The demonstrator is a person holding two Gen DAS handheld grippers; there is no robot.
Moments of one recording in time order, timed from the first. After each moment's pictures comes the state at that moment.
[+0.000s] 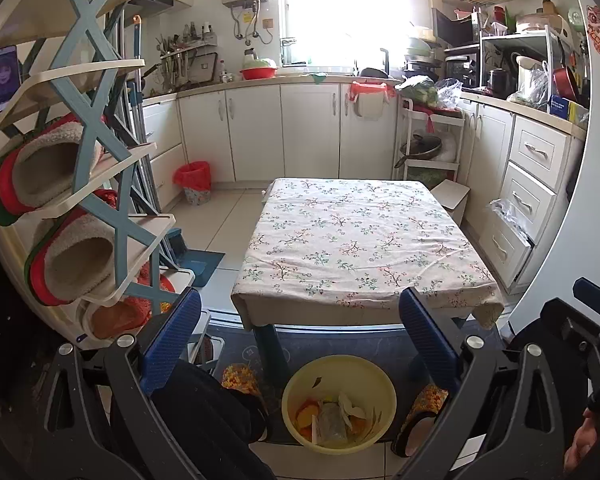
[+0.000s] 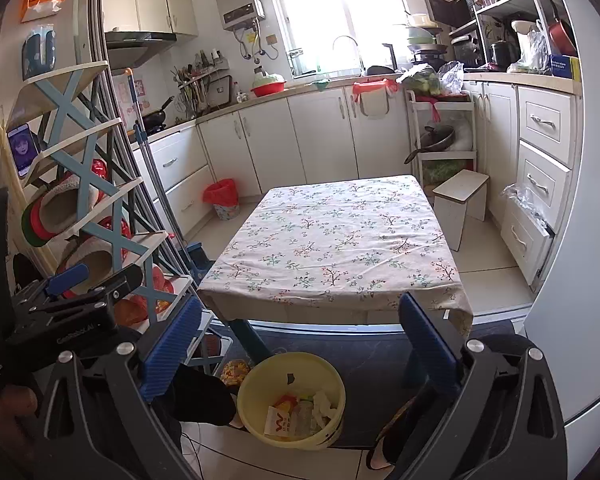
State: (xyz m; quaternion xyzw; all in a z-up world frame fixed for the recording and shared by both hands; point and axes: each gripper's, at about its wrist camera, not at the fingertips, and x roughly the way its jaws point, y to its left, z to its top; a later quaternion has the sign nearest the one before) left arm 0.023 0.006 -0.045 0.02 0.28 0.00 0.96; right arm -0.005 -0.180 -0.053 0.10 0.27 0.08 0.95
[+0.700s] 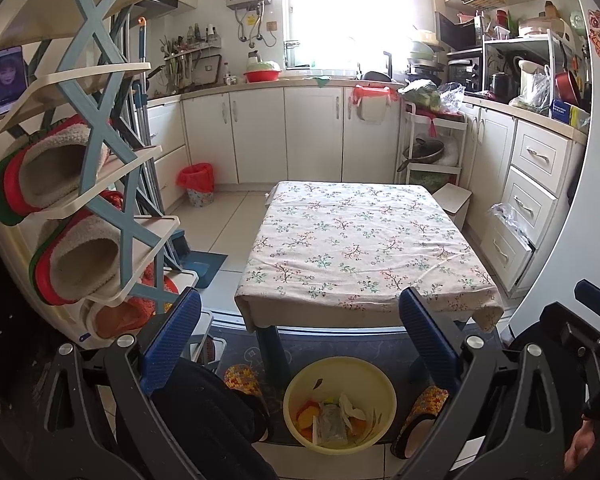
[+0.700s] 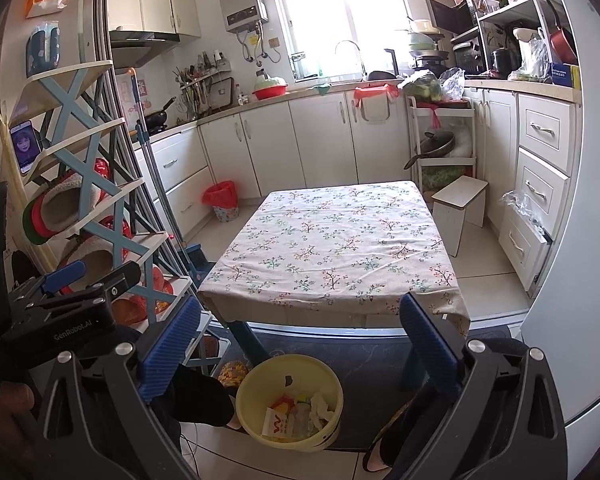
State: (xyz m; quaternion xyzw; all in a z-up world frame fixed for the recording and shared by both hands) left arm 0.018 0.006 -0.040 0.02 0.28 0.01 0.96; right arm -0.007 -0.179 -0.049 0.10 0.27 0.08 0.96
